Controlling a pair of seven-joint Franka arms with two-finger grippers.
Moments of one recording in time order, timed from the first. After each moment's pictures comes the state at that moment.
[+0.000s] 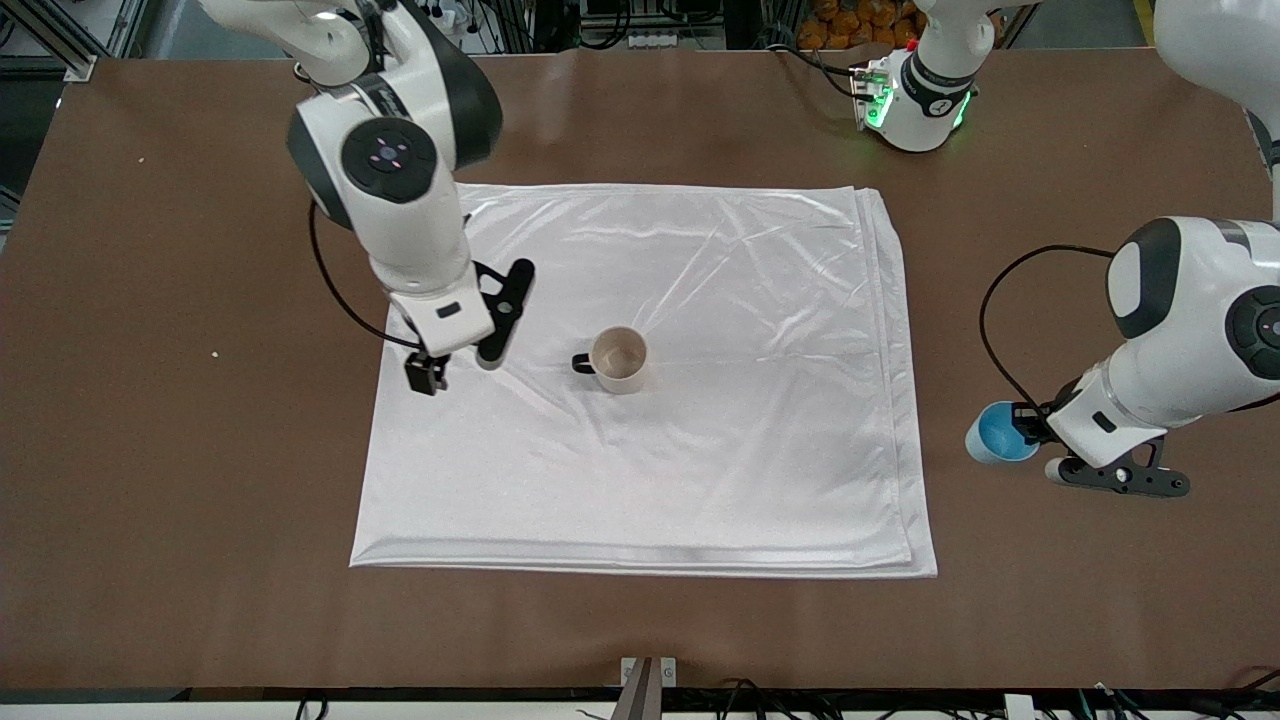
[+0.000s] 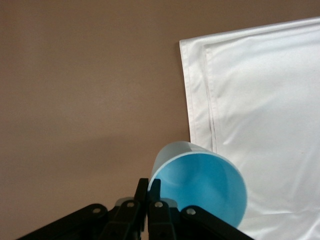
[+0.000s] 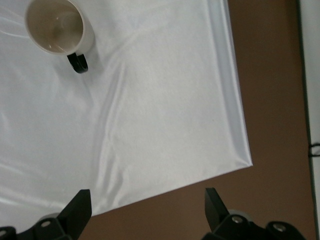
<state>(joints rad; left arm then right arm) 0.14 0.43 -0.26 -1.54 0.16 1.98 0.01 0.37 0.30 0.17 -1.53 -0.24 1.82 -0.69</state>
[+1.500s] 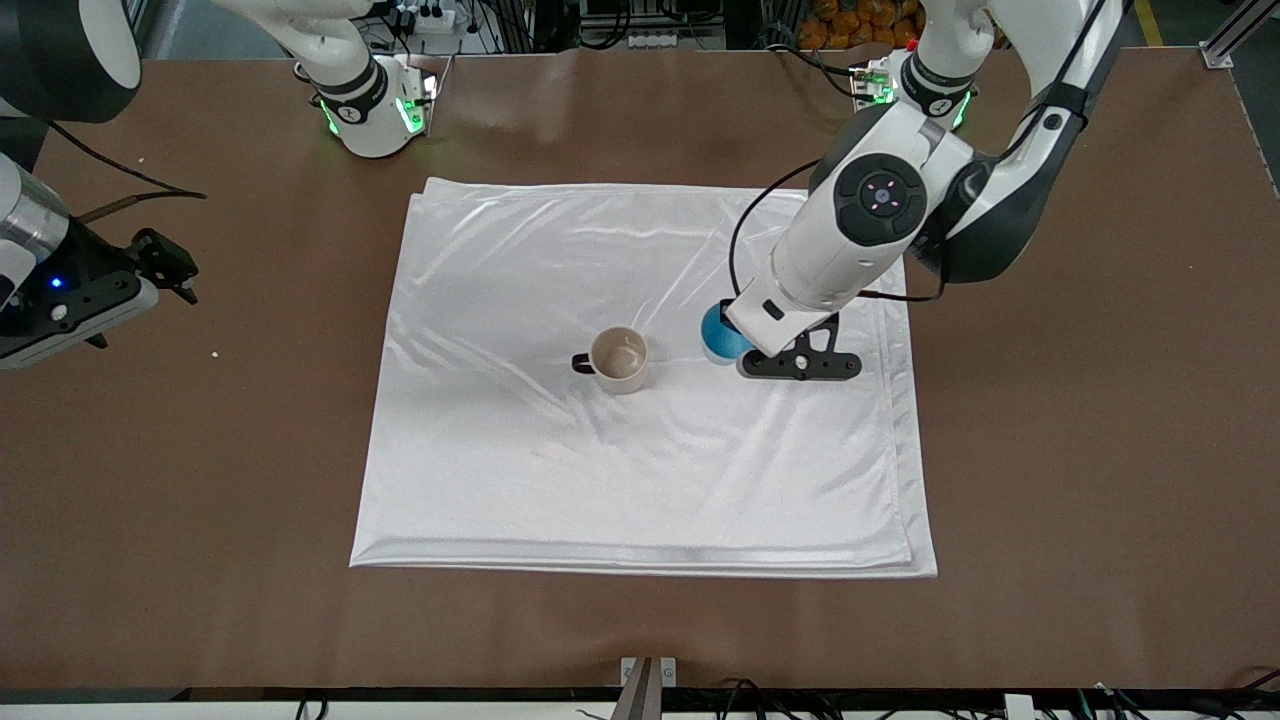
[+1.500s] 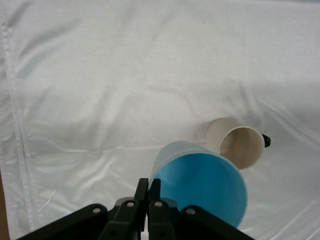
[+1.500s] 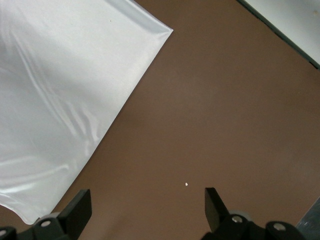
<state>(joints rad) -0.15 0.45 -0.53 -1.47 0.08 1.86 -0.64 -0.08 0.11 0.16 -1.51 -0.14 1.61 -0.49</state>
